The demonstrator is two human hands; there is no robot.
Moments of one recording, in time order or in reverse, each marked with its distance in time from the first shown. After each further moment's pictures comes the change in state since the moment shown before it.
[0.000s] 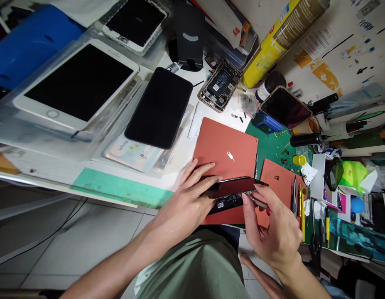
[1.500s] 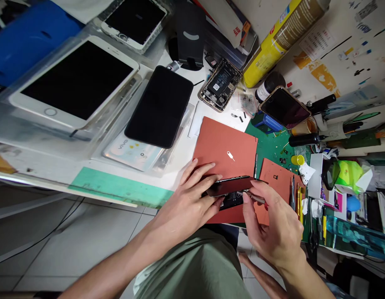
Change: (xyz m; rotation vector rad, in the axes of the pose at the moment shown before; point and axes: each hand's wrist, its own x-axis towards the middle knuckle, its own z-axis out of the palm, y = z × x) left_hand -0.002 0.000 0.004 0.025 0.012 0.003; right_hand 0.012 0.003 -0.006 0.115 -0.126 -0.035
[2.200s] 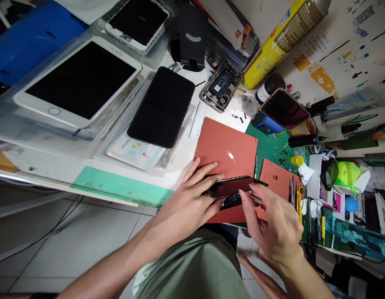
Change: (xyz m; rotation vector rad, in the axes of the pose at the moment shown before) left_hand 0.003 0.001 -0.005 -0.057 -0.052 -0.039; right_hand 0.004 0.001 0.003 -0.055 0.048 -0.068
